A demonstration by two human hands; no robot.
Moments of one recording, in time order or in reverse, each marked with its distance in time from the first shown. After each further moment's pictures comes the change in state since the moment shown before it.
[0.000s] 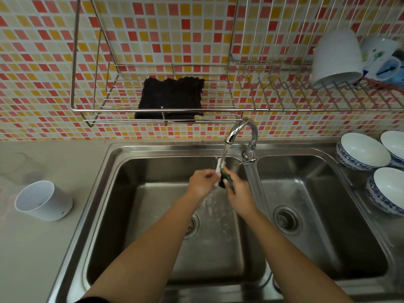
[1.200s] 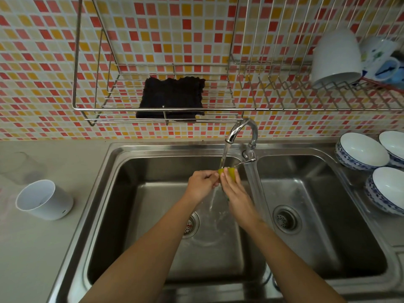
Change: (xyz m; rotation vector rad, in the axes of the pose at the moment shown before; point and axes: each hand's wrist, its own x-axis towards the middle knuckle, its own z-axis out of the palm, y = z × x) left_hand -0.005 -0.007 -0.006 -0.053 -0.045 0.087; right_hand -0.020 0.006 0.002 -0.485 -0.149 -0.185
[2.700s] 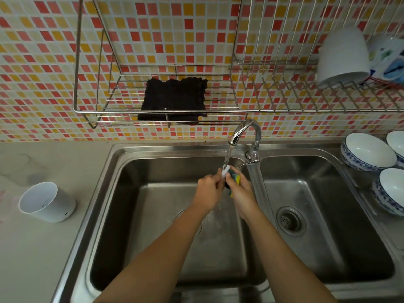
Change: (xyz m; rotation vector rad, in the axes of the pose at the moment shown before) left_hand -0.005 -0.002 0.009 0.680 0.054 0.344; right_hand 0.034 -0.020 -0.008 1.281 0.207 0.617
